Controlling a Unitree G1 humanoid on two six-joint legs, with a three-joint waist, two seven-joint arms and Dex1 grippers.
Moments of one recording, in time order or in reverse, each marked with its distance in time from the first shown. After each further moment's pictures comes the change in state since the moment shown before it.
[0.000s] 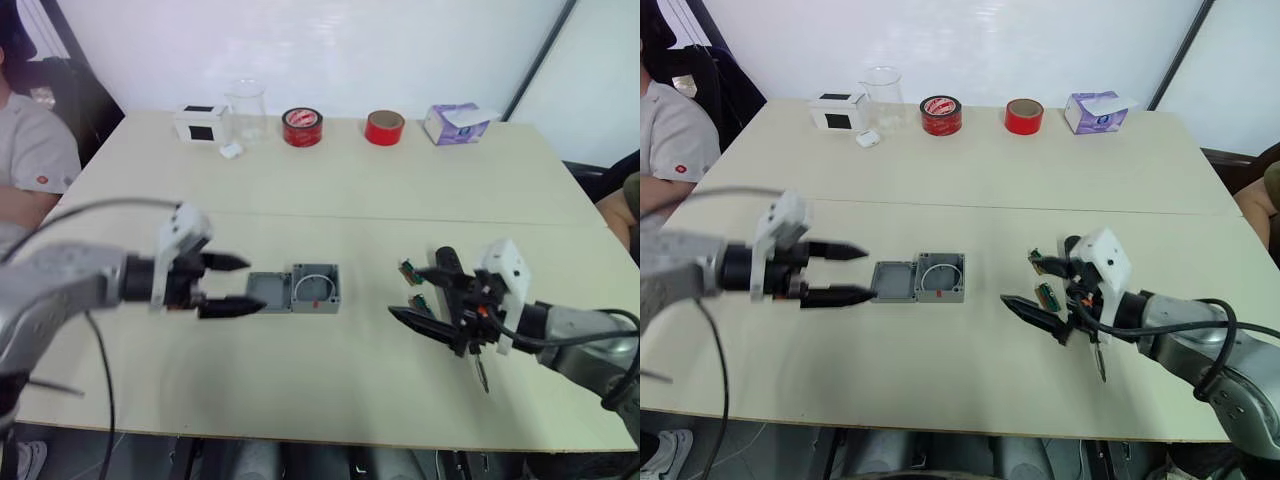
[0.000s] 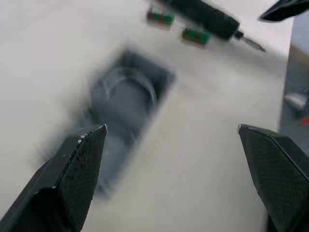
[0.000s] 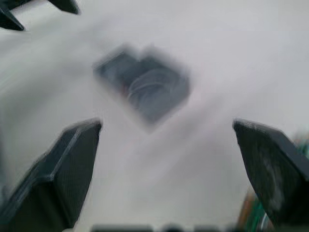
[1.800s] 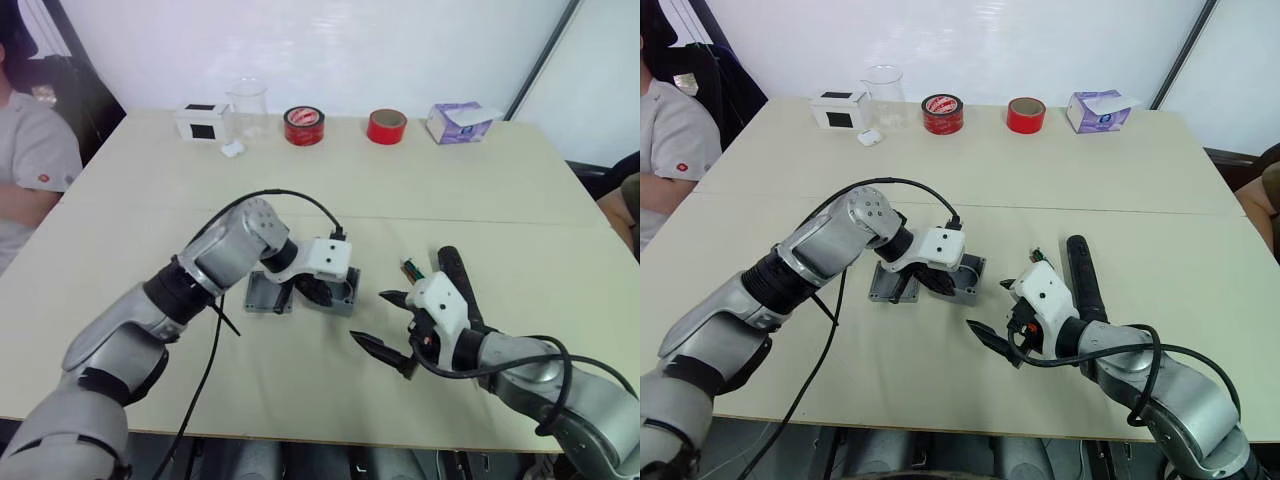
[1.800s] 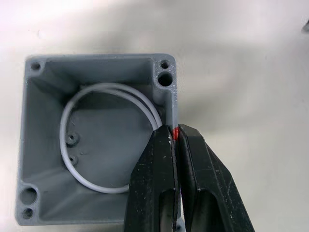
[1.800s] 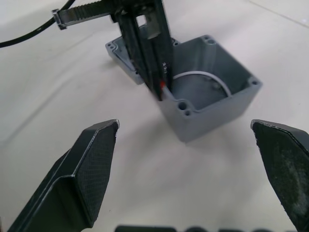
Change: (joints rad) left arm -0.469 -0.537 -0.685 0.482 0.799 -0.387 -0.412; right arm 0.052 0.146 0.276 -0.108 -0.249 0.040 -0.163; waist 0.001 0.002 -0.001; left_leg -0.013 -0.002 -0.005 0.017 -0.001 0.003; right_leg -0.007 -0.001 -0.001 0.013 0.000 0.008
